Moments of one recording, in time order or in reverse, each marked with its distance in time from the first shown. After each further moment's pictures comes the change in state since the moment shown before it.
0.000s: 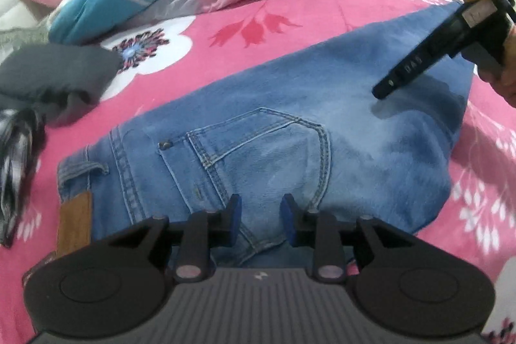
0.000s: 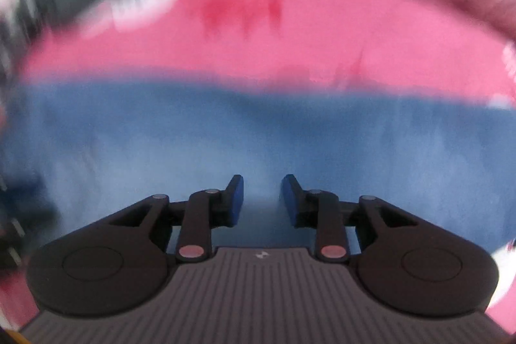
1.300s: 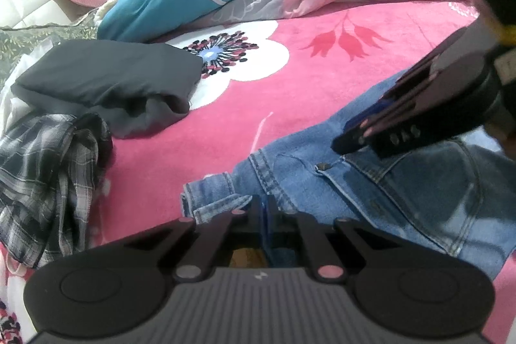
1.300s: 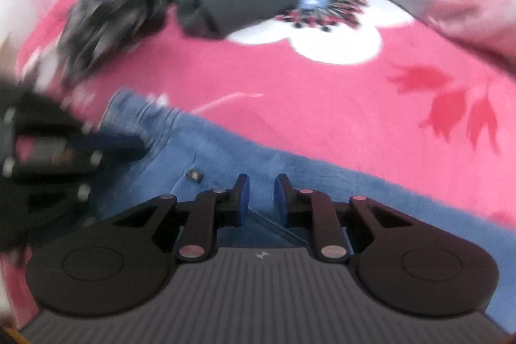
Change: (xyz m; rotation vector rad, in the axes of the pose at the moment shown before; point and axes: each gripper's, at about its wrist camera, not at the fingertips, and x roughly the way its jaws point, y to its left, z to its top) left arm 0.024 0.118 0.008 -0.027 -0.024 0.081; right arm 0.037 0.157 0.059 -0.189 -0.112 0.226
